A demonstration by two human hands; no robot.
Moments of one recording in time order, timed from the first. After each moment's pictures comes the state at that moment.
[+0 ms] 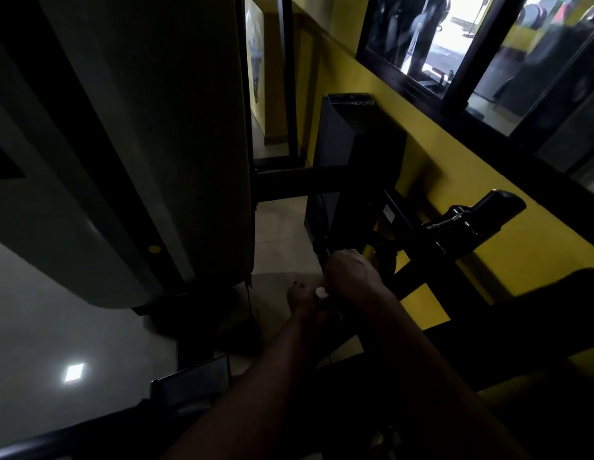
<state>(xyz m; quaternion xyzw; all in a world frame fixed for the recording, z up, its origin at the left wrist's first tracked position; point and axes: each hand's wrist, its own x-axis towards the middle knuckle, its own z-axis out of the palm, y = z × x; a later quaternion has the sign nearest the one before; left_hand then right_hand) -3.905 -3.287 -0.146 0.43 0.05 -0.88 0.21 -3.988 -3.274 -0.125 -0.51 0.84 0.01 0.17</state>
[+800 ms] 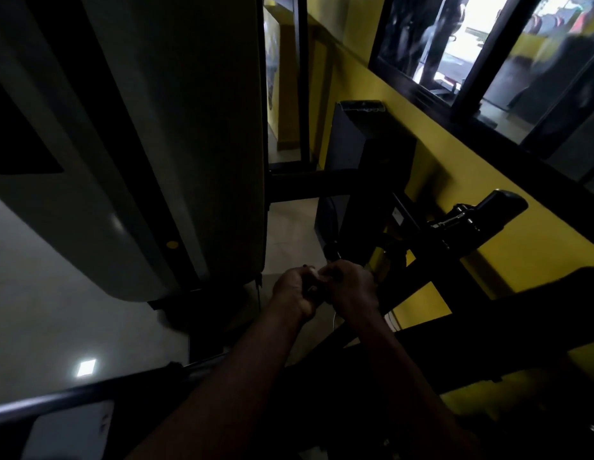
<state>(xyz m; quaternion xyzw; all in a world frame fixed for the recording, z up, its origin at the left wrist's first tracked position) -3.863 -3.296 -0.138 0.44 -0.11 -0.86 0.24 -3.939 -3.236 -0.139 -0.38 0.84 -0.35 0.17</state>
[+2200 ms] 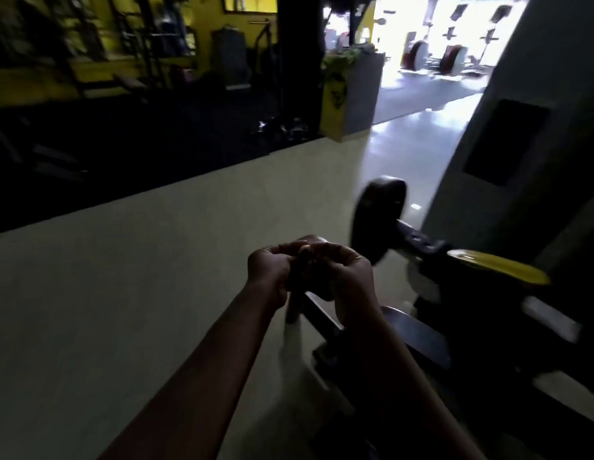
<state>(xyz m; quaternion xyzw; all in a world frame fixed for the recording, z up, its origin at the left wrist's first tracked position) -3.240 -3.020 -0.038 0.61 -0.10 -0.41 0.67 -3.342 -3.067 -0.059 -0.50 0.32 -0.39 0.70</state>
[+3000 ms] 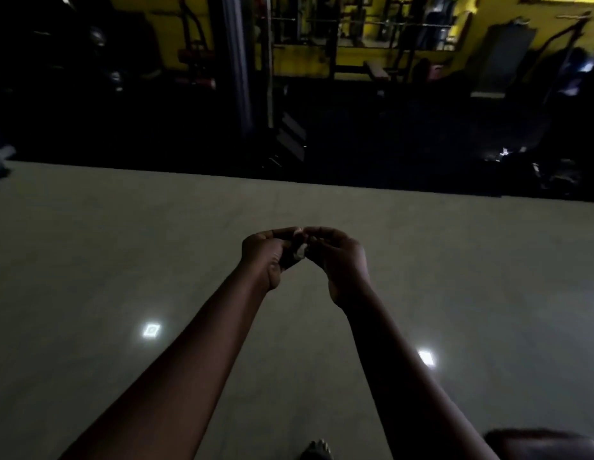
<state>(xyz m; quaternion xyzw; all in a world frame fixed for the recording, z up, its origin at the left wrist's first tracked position) -2.682 -2.900 -0.060 0.58 0.16 -0.16 0.78 -2.730 -3.005 -0.071 -0.61 0.15 -0.10 0.77</state>
